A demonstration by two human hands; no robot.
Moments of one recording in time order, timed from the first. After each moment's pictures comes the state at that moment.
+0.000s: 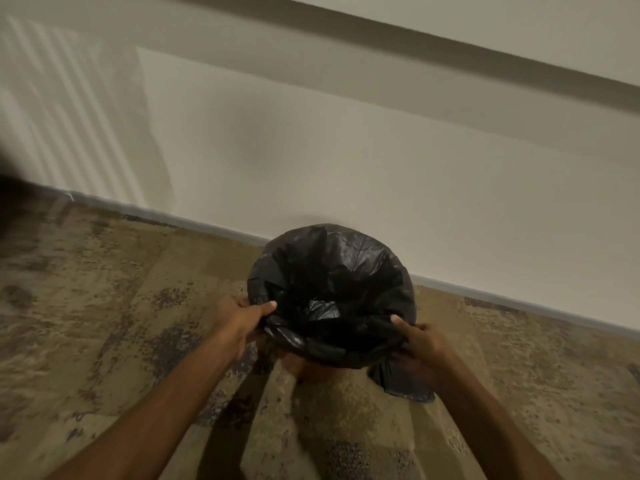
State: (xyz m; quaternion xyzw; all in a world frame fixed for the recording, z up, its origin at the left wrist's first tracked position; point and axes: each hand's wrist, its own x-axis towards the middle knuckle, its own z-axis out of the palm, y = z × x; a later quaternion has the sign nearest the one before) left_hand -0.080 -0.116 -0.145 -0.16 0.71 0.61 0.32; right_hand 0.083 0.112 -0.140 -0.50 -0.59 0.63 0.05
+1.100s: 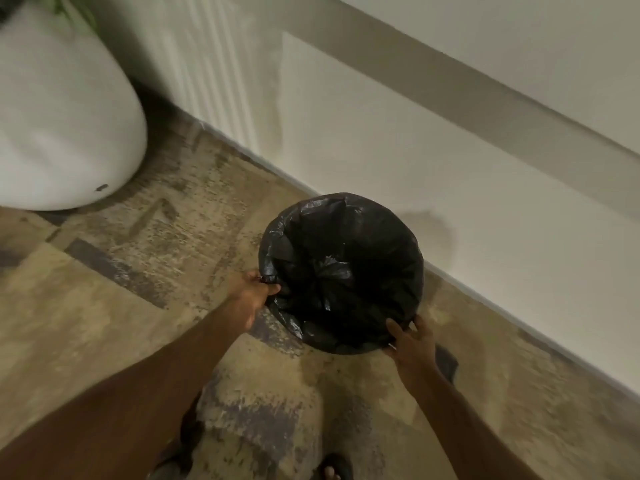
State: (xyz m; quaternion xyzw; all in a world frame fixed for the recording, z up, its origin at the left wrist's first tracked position) left_hand -0.121 -0.208 -0.019 -0.33 0.68 0.59 0.28; right_hand -0.002 0.044 -0.051 -0.48 -0.52 0.71 -0.03
